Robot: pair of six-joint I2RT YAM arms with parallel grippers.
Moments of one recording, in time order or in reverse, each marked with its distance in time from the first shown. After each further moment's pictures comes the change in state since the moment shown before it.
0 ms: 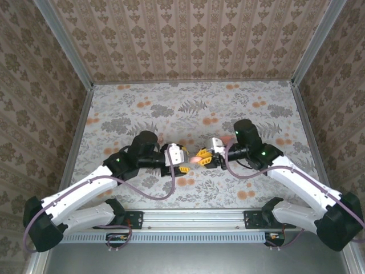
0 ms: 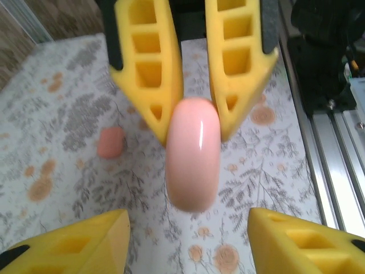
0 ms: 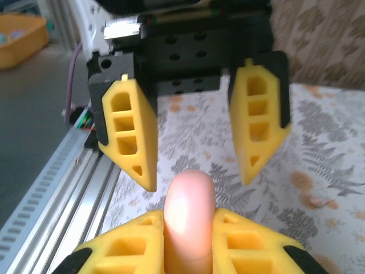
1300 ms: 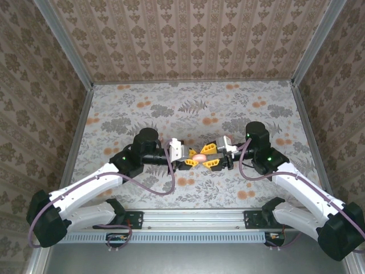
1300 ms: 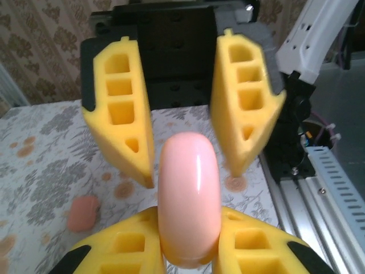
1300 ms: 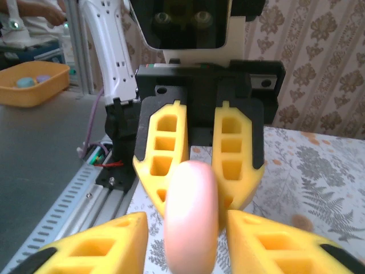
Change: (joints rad) left arm 0.007 0.081 0.010 0.217 0.185 -0.111; right arm -0.059 -0.074 -0.075 0.187 -0.135 0.139
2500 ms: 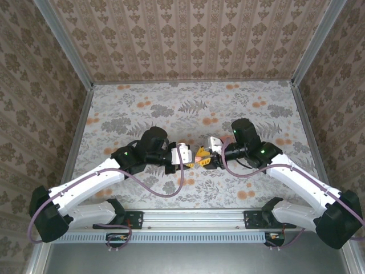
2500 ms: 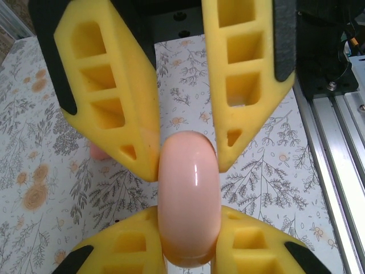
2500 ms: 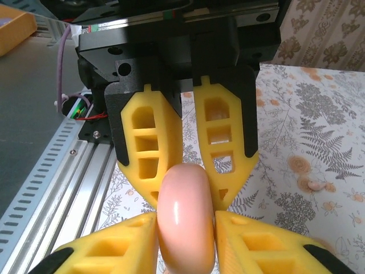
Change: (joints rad) left arm -0.048 0.051 0.122 -0.340 -0.227 0.211; right arm 0.090 0.118 0.135 -0.292 0.209 -0.172
